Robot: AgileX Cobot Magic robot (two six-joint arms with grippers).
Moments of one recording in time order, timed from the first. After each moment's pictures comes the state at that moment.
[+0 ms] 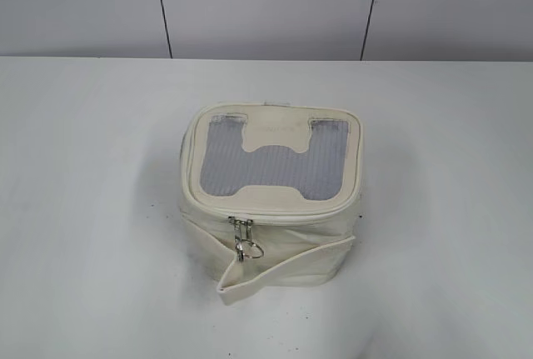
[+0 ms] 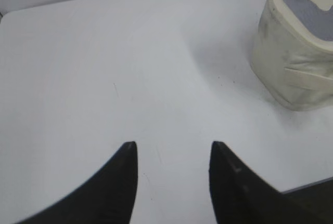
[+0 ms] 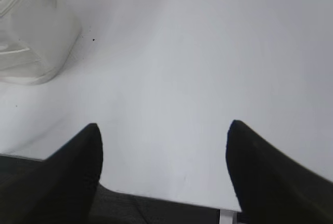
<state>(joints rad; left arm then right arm) -0.32 0.04 -0.57 0.06 1.11 -0.01 0.15 0.15 -0.50 0.05 1.05 -0.04</state>
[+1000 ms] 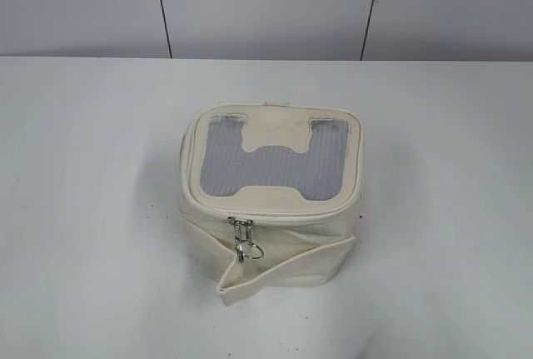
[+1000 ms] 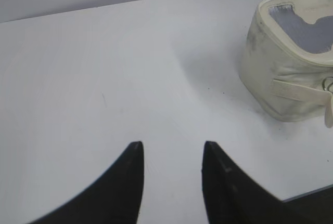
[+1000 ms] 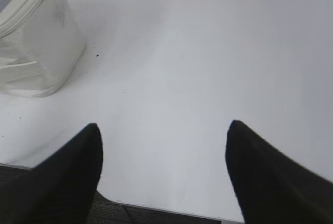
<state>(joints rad) -0.32 0.02 -0.54 0.02 1.05 0.00 0.15 0.07 -0.50 0.05 1.05 -0.04</state>
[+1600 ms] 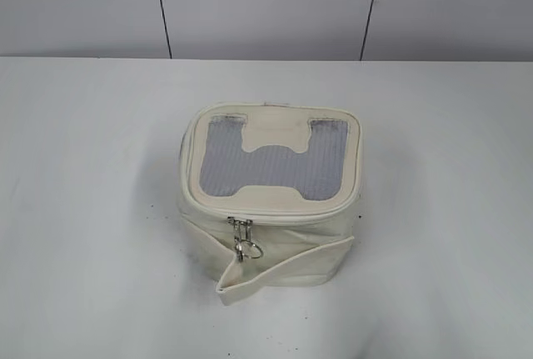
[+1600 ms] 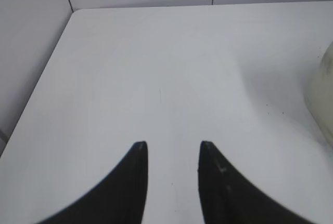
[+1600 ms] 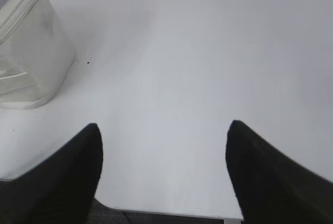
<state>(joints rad) -0.05 -0.01 -0.54 0.02 1.05 0.00 0.08 0.06 -0.50 0.07 1.05 -0.04</state>
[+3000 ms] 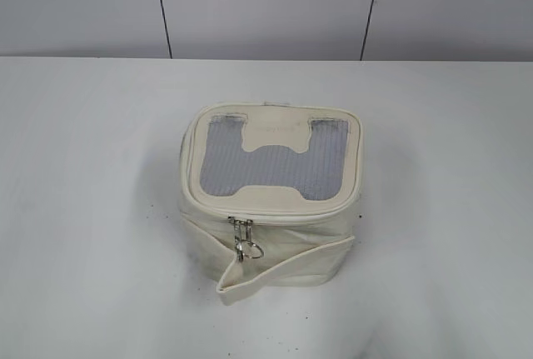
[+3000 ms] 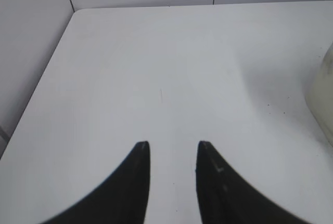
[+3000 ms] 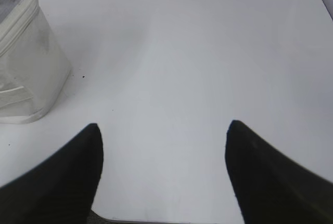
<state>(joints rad) -0.04 -0.01 -0.54 0.02 1.05 0.00 0.04 -0.01 -0.50 0.07 1.05 -0.04</state>
